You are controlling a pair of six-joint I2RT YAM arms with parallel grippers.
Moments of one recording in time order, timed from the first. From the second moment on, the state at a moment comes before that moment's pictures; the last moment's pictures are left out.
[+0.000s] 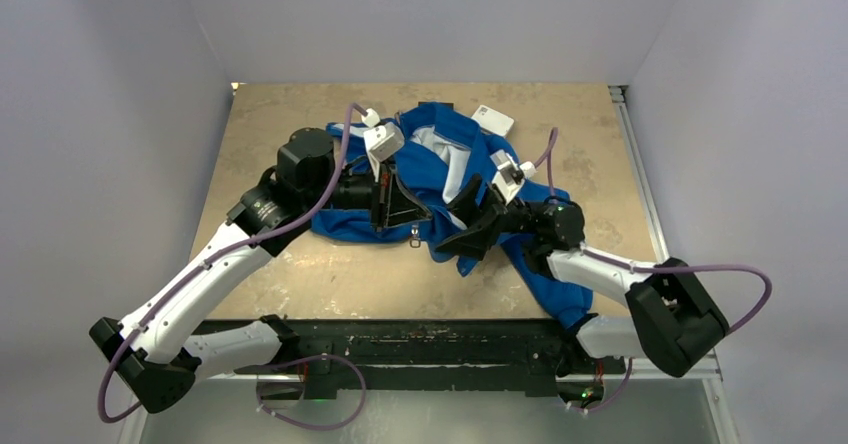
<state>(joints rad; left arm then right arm) -0.69 1.09 1.22 -0.37 0.74 -0.29 0.60 1.31 0.53 1.49 -1.03 1.03</state>
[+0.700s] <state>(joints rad) -0.67 1.05 1.19 -0.30 0.67 -0.34 0.69 1.21 0.58 1.25 -0.74 0.68</state>
